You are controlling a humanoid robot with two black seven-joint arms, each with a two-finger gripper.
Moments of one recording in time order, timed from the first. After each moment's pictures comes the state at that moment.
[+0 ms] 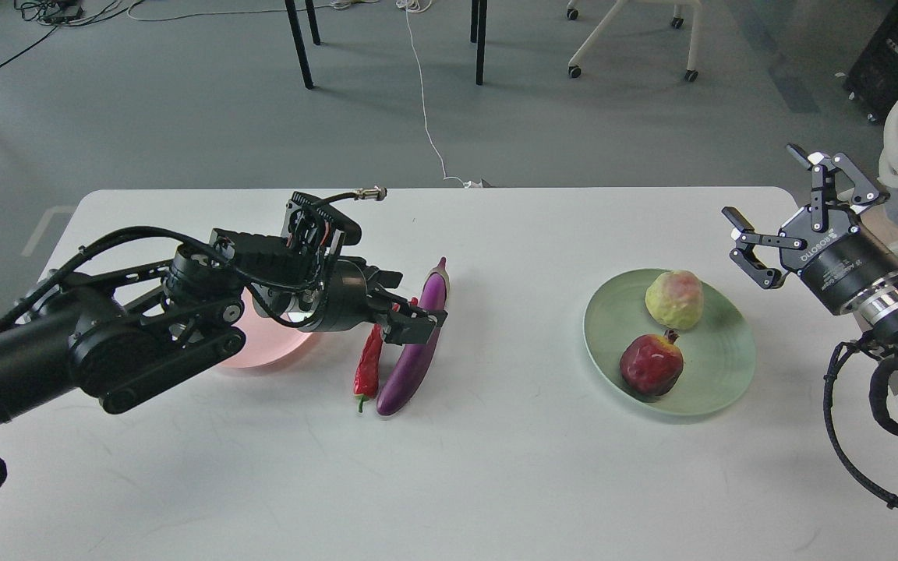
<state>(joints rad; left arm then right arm) -0.90 0.40 -0.34 -1.18 1.85 -0.44 -0.13 0.58 -0.80 0.44 1.11 0.12 0.47 0.49</state>
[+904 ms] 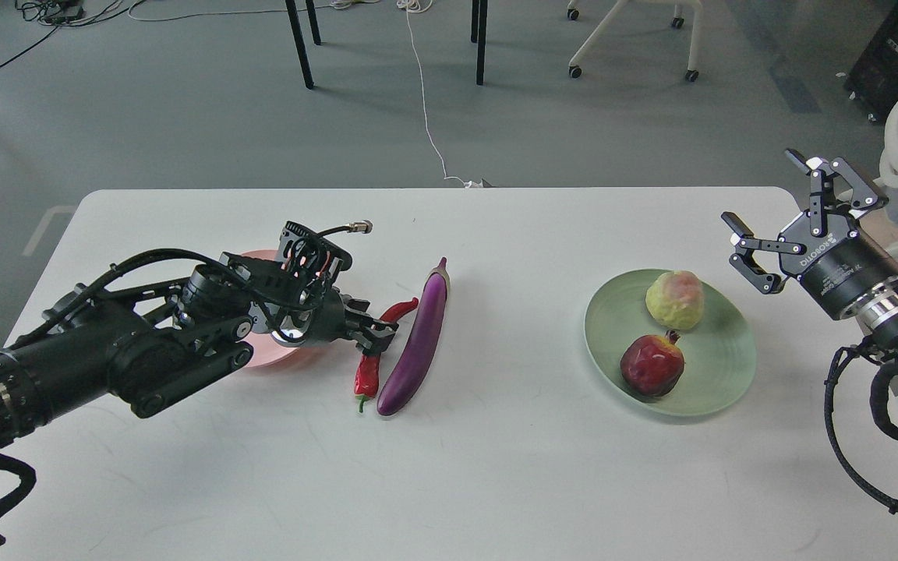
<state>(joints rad) -0.89 0.32 -0.26 -1.00 1.87 -0.45 -0.11 0.57 -0.80 0.44 1.11 0.12 0.47 0.49</state>
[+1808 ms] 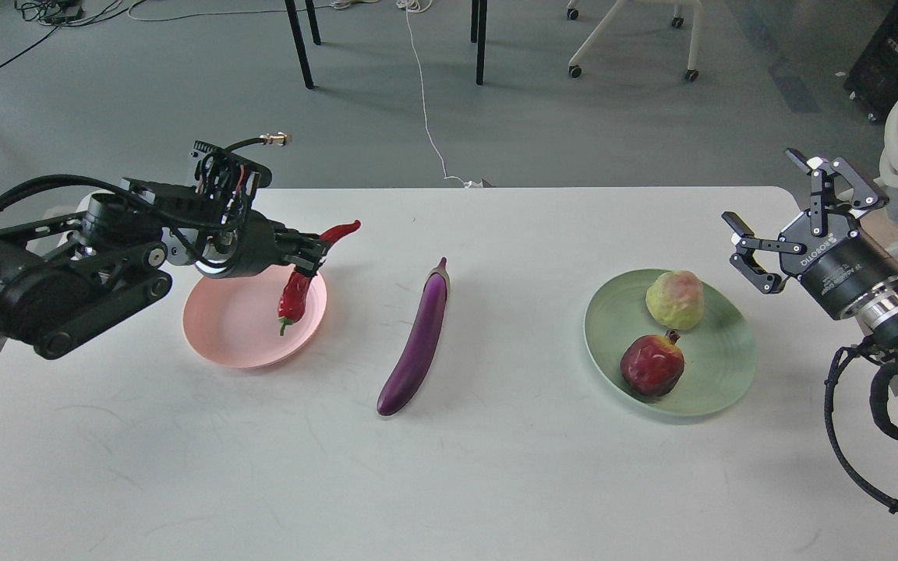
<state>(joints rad) -1.00 0.60 -0.26 -1.06 1.72 -0.45 -0.12 0.57 -0.80 0.44 1.11 0.12 0.46 0.49</state>
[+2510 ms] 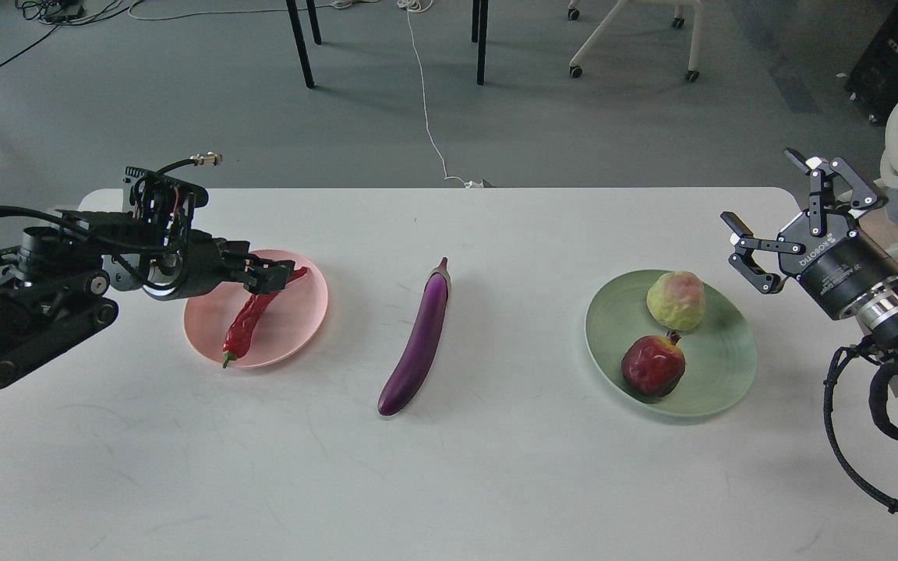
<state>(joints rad) -0.96 0.65 -0.28 -1.17 1.67 -0.37 -0.10 0.57 -0.80 0.44 1.11 0.12 0.47 0.49</state>
